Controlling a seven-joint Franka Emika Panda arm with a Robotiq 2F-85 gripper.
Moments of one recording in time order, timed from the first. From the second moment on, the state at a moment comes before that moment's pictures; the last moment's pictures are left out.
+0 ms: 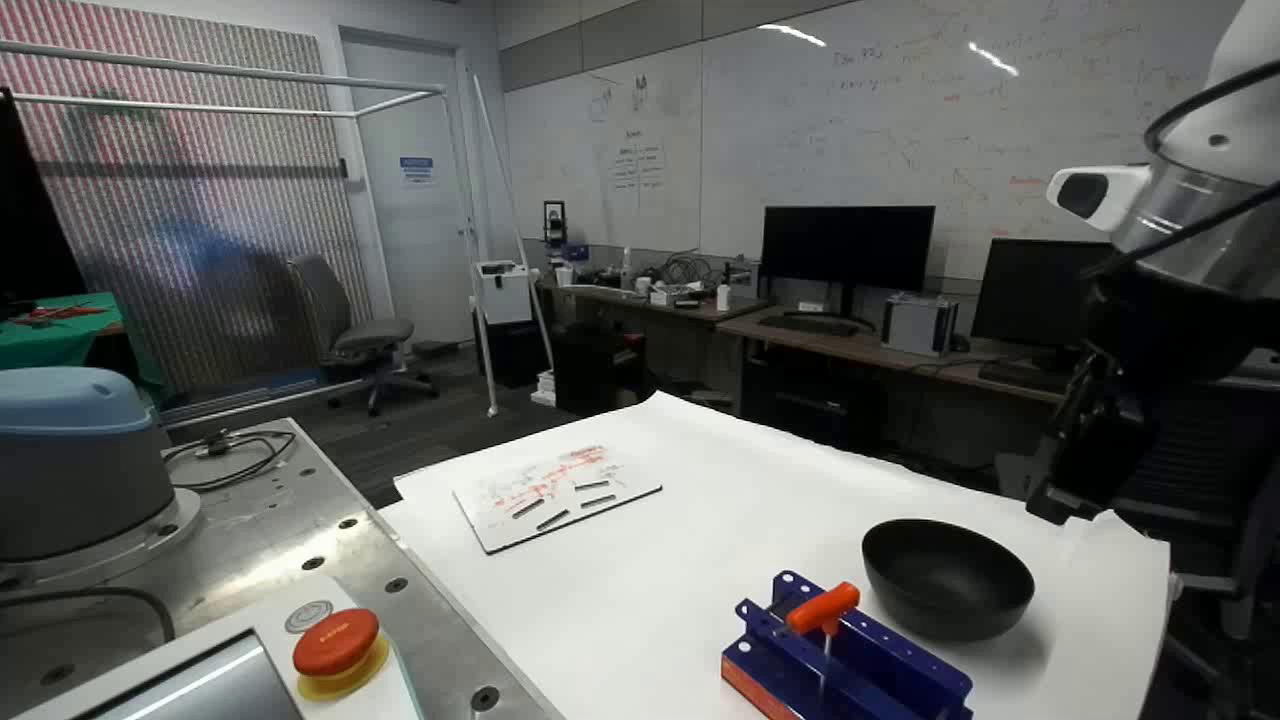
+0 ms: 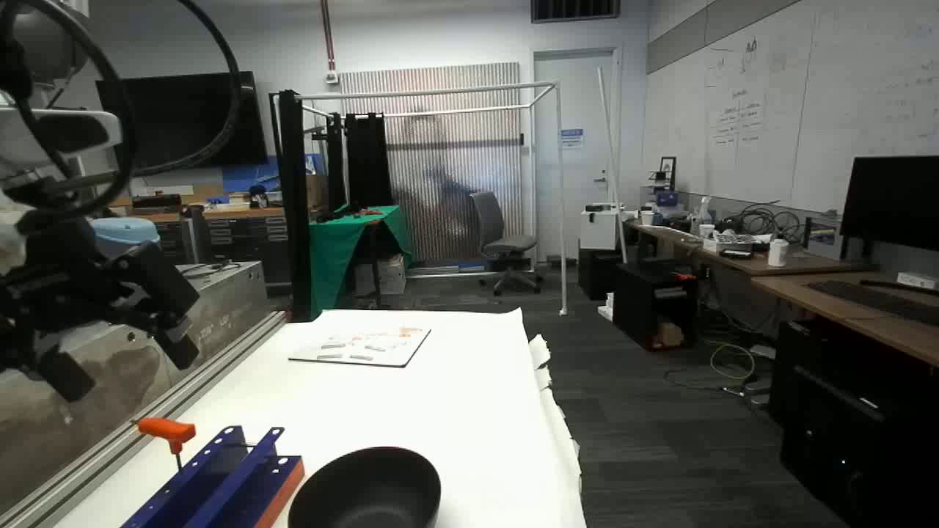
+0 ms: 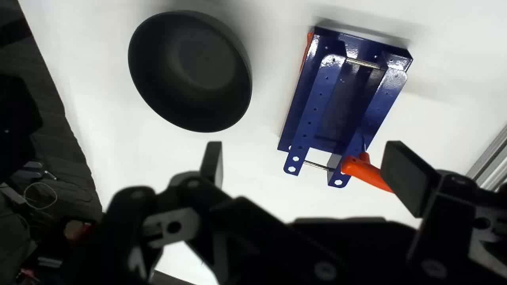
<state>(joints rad) 0.04 -0.64 0.32 -2.77 -0.14 2.36 0.22</state>
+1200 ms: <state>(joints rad) 0.07 -0.59 0.30 -2.69 -0.14 2.25 0.16</state>
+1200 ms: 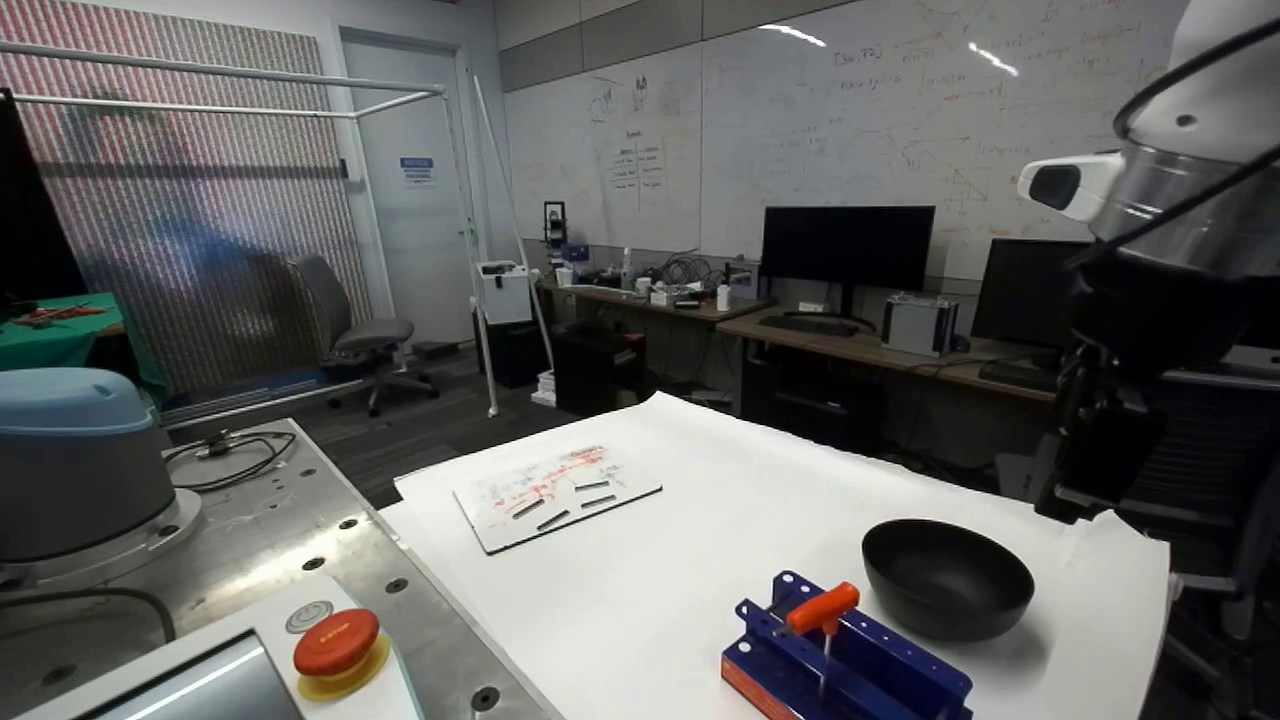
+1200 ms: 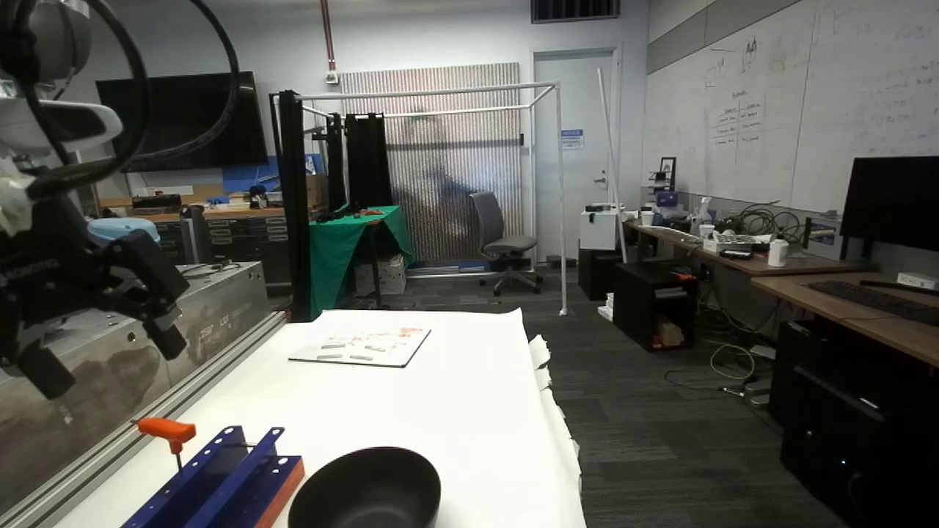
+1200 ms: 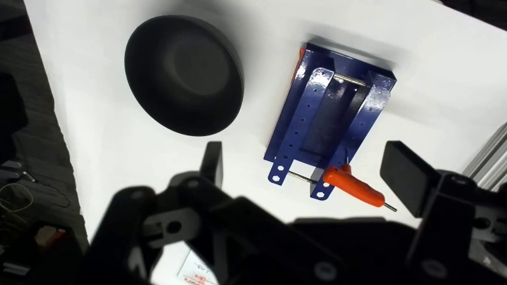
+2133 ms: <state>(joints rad) 0.13 0.01 0.28 -2.26 -0.26 2.22 -0.05</state>
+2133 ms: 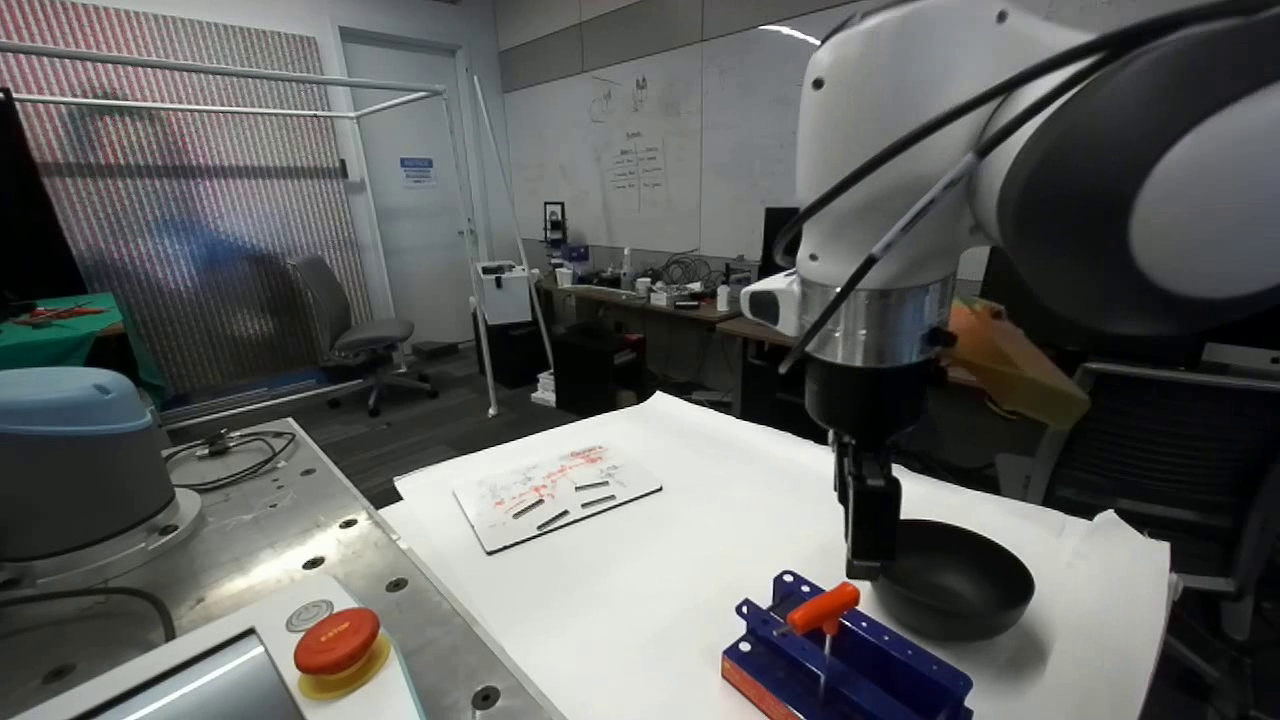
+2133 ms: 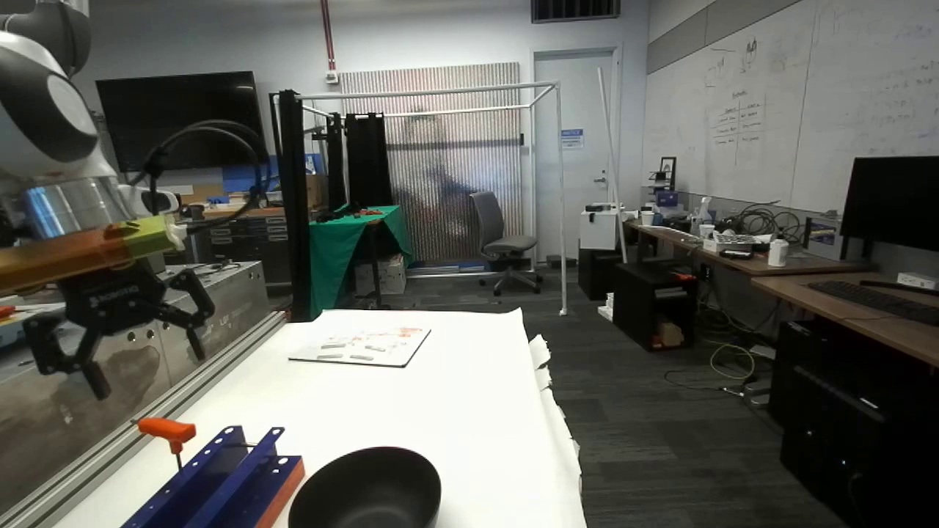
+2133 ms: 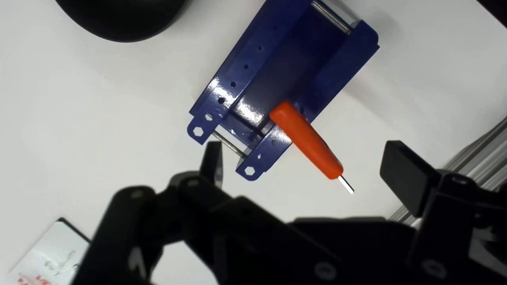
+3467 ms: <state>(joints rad) 0.14 0.26 0.25 -2.18 -0.22 2.25 -0.44</state>
